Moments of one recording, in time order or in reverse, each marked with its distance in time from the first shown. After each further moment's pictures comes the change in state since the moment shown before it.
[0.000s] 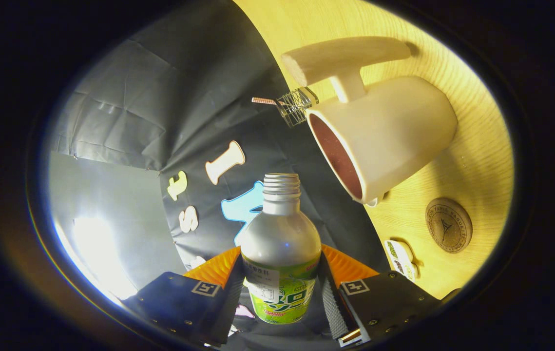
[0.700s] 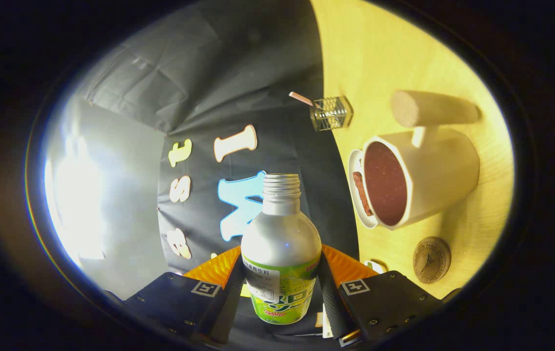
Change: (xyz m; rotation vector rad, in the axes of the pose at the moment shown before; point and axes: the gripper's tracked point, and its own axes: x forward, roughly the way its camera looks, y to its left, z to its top) arm -0.003 0.020 0.000 -0.357 0.050 -0.032
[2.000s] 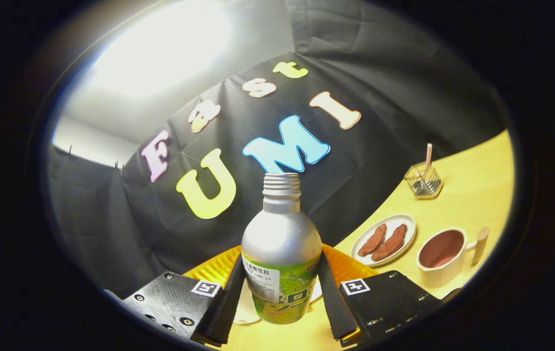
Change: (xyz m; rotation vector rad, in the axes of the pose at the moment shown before) arm -0.010 0.046 -0.077 -1.072 0.197 0.027
